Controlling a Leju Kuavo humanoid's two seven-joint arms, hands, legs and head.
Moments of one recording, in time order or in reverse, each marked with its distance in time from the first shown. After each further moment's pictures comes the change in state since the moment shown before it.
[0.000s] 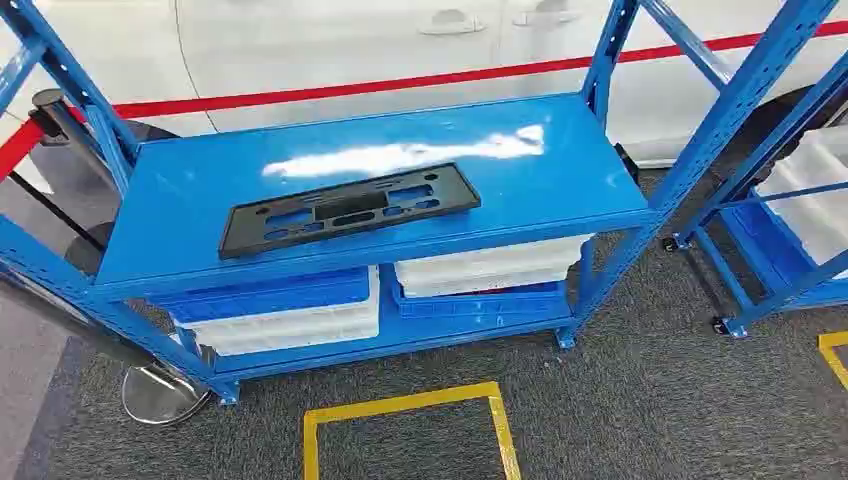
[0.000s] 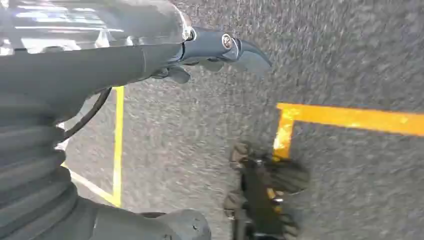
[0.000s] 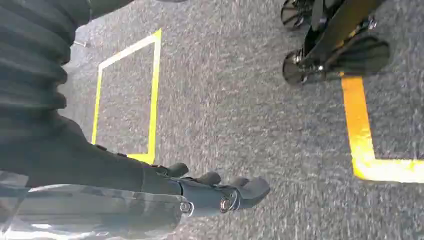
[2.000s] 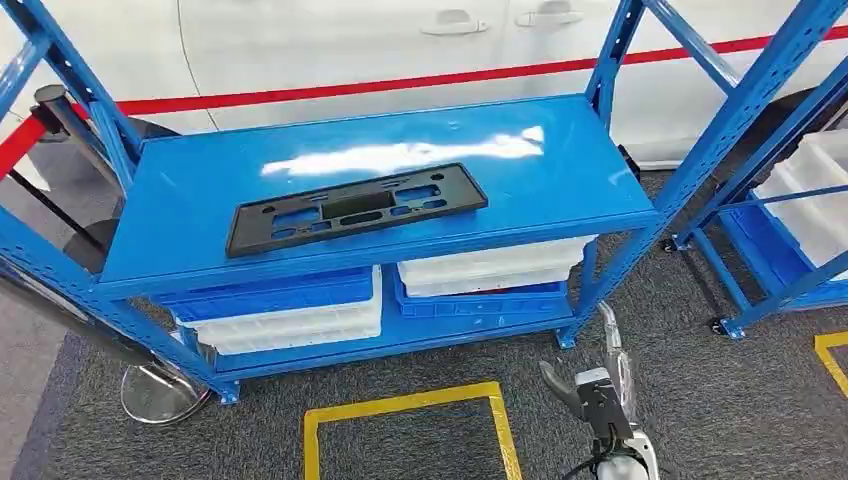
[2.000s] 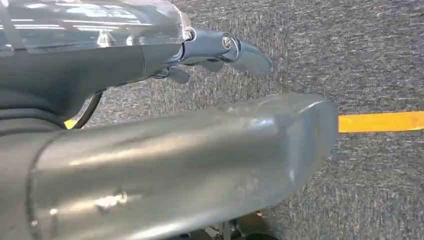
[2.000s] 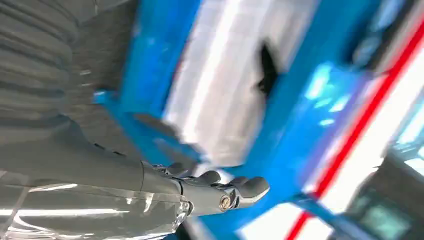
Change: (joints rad) left arm -0.039 -0.103 0.388 0.092 -0.542 0.087 -0.279; right arm -0.035 -0.030 0.073 -0.908 0.209 -0.174 -0.608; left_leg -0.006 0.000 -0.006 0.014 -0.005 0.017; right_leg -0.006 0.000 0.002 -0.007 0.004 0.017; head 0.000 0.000
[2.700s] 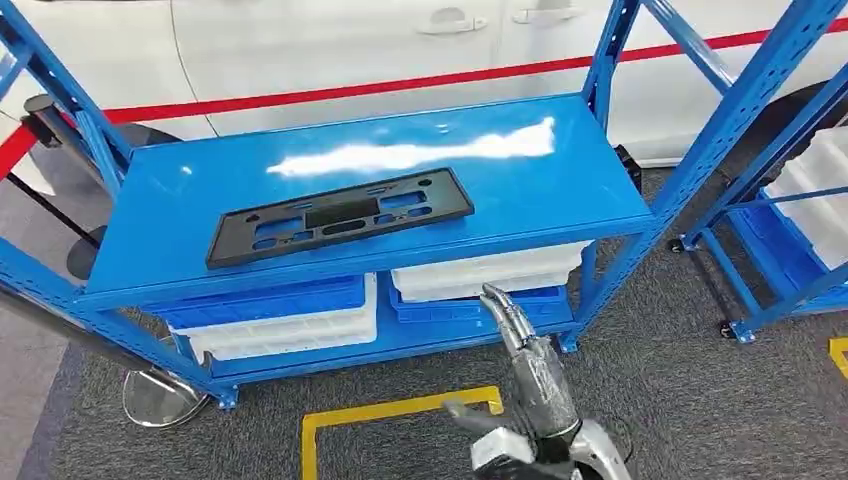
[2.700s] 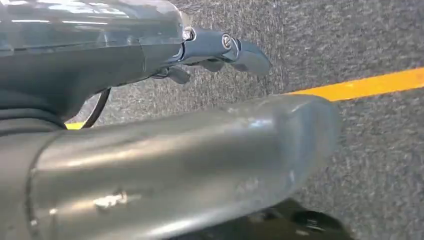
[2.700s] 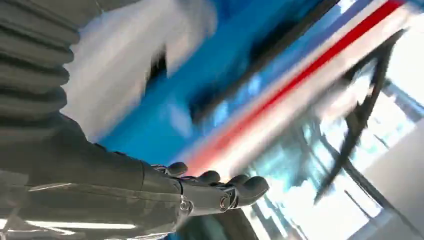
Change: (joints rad) left arm -0.011 -0.011 0.049 0.020 -0.147 -0.024 0.033; right arm 0.077 -0.127 0.529 -0.604 0.569 -0.097 0.318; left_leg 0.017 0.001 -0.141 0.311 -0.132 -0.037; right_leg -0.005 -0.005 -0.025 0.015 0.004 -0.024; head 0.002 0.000
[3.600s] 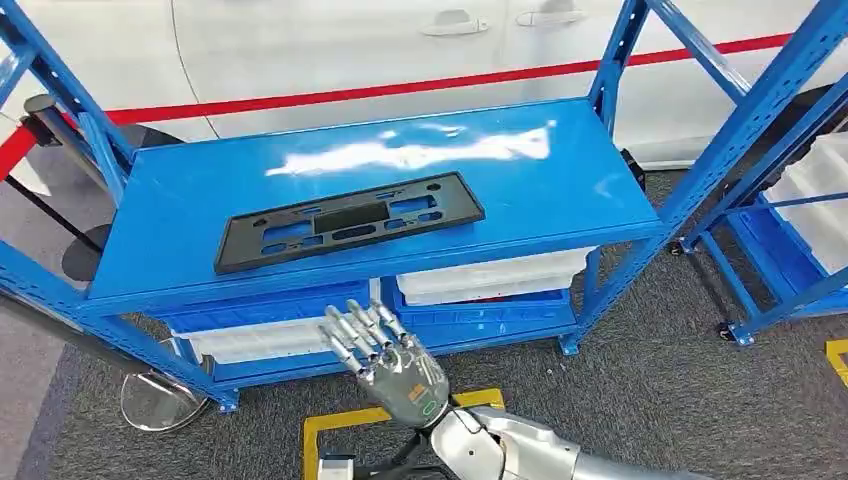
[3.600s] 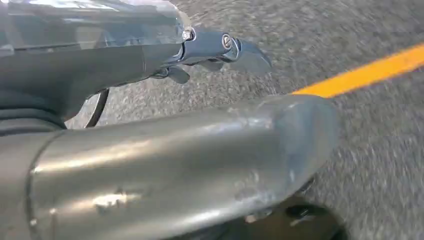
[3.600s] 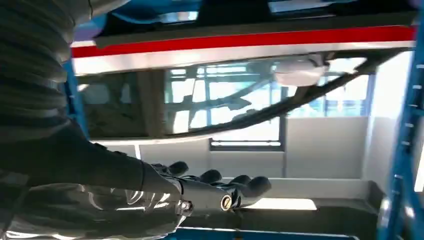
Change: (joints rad) left arm -0.024 0.009 0.016 0.003 -0.195 -0.047 0.023; right arm -0.639 0.051 0.847 0.582 0.627 -0.267 0.793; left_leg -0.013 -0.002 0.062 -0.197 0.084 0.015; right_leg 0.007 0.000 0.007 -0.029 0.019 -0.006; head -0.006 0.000
